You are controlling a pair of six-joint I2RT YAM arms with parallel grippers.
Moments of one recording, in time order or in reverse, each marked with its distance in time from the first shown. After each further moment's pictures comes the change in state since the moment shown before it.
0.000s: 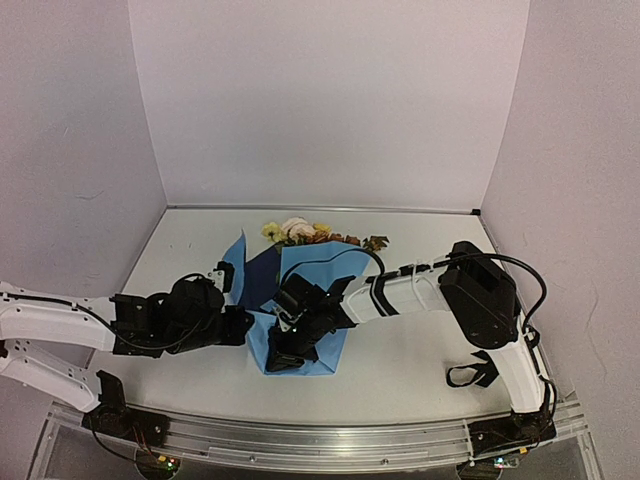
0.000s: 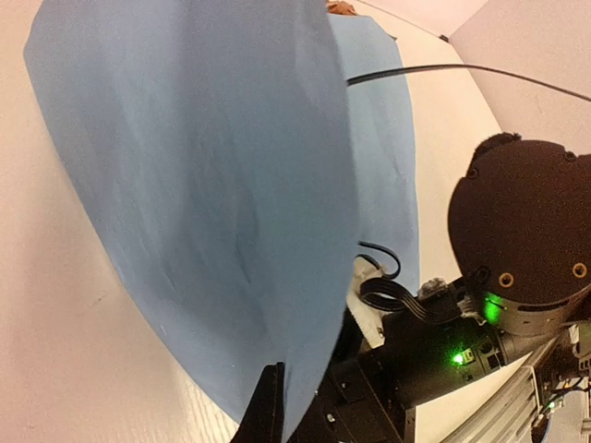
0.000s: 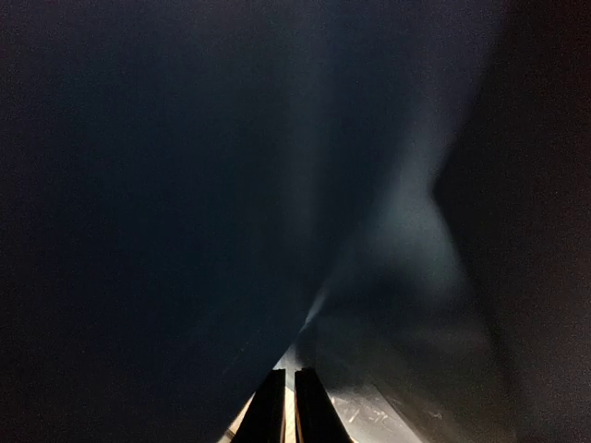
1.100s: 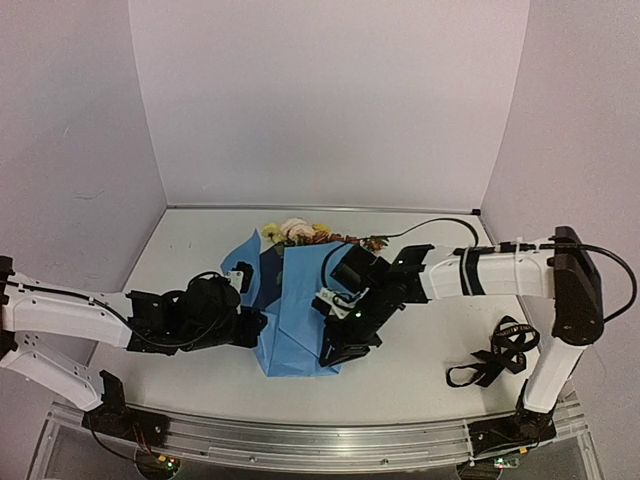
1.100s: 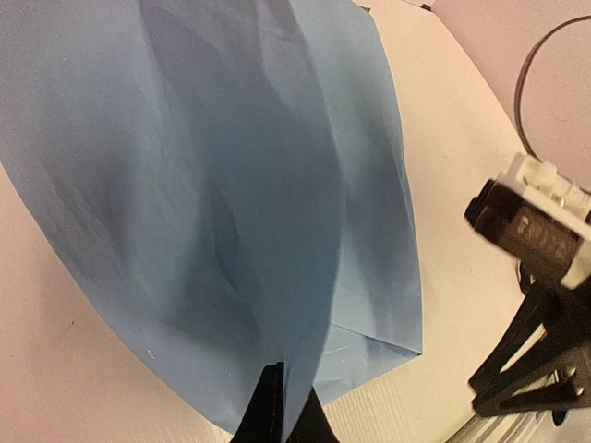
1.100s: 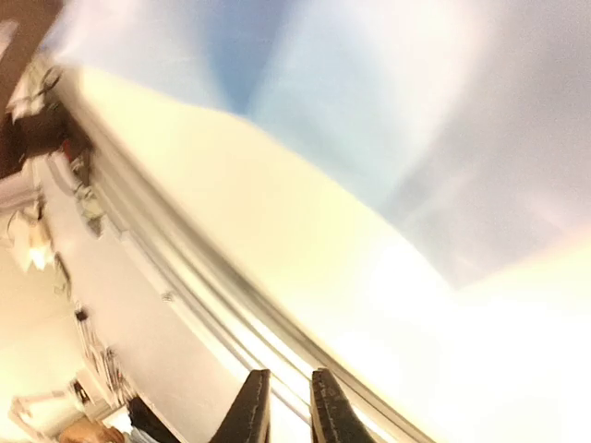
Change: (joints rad) left arm -0.011 0.112 0.058 0.039 0.034 0.097; right arm -0.080 -0.468 -0.305 -0.279 -0.039 -0.273
